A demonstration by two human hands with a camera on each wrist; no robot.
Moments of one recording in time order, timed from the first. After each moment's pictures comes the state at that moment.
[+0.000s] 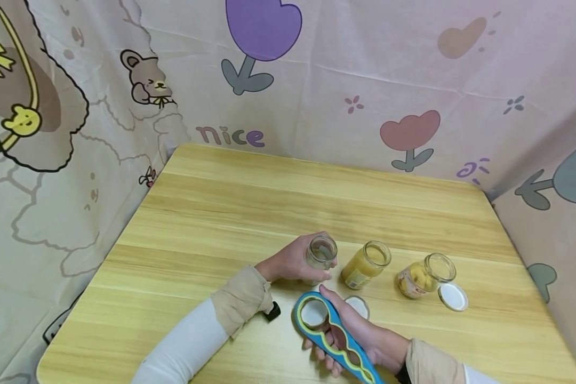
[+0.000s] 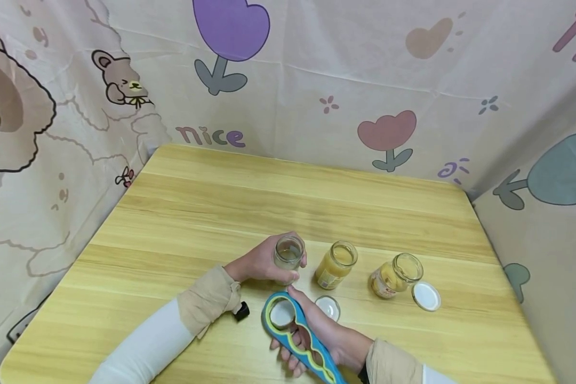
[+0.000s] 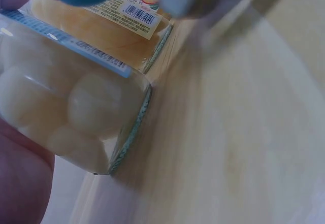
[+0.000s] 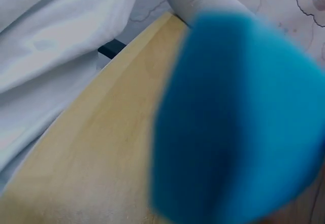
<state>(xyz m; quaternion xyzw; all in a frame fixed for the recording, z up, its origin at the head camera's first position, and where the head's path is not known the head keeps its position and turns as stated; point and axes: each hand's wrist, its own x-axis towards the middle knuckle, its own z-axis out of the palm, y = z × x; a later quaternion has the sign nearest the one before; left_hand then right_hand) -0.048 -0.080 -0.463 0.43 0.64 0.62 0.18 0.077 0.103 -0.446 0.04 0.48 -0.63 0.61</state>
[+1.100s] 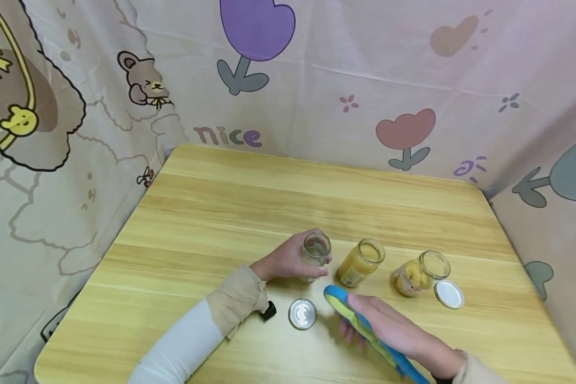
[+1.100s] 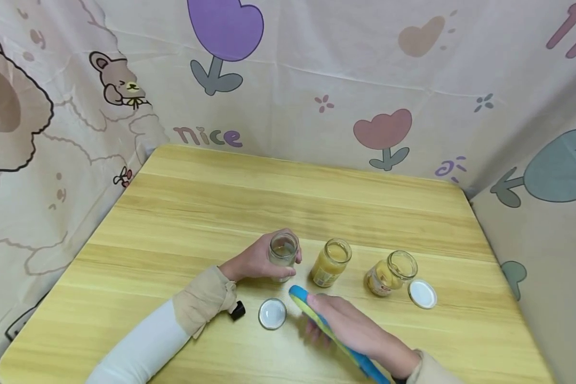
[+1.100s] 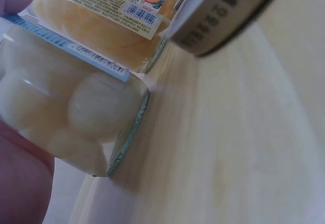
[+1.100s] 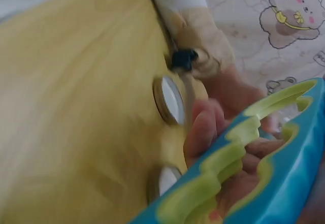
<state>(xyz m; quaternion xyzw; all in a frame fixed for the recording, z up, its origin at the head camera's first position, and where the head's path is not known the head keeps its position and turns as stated) -0.045 -0.079 -0.463 0.41 0.63 0.63 0.17 0.089 0.160 -0.395 -0.14 0.74 -0.56 0.36</state>
